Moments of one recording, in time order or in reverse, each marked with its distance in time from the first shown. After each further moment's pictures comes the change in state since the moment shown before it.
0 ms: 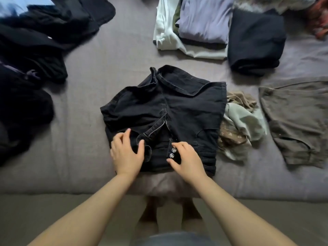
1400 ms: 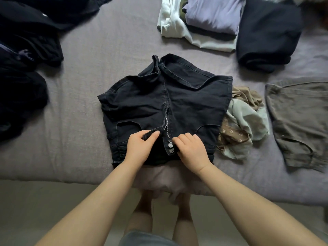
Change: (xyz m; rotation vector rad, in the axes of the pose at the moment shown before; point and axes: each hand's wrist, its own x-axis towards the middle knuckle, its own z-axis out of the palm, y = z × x) left_hand -0.001 0.039 0.011 -0.656 -0.320 -0.214; right_hand 0.028 0.042 0.002 -0.539 0.358 -0.533
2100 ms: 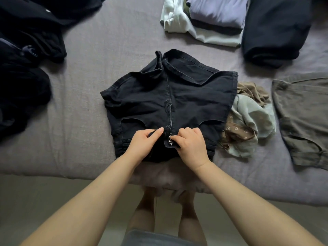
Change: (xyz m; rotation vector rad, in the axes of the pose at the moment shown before) left_hand 0.004 -0.005 -0.006 0.076 -0.216 -0.050; right_hand 0.016 -0.016 -0.013 0.139 0.082 0.112
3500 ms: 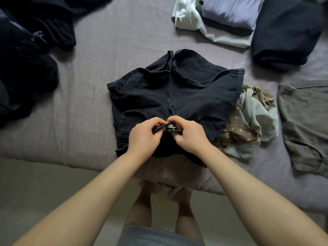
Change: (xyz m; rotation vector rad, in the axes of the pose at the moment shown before) left_hand -0.026 0.014 -0.005 0.405 0.241 0.349; right_hand 0.039 -0.014 -0.035 0.423 -0.435 0.273
